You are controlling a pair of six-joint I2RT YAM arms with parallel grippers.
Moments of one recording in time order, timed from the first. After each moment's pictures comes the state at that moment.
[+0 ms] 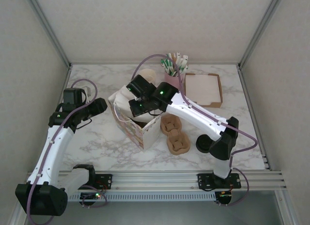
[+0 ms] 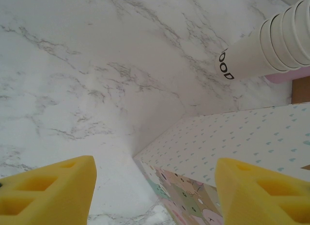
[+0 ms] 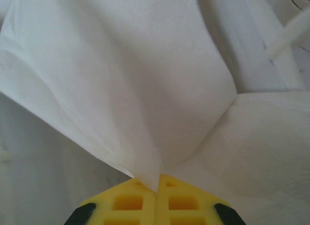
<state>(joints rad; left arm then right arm) -0.05 1.01 0.96 -0.74 0.18 -0.44 1.04 1.86 1.98 -1.11 0.07 0.49</state>
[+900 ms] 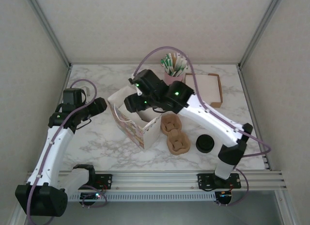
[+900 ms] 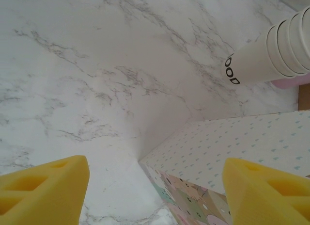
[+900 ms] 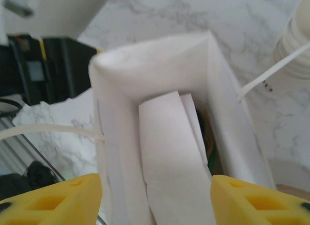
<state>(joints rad) -0.05 0.99 0.95 -0.74 0.15 -0.45 1.08 1.71 2.03 -1.06 0.11 0.42</state>
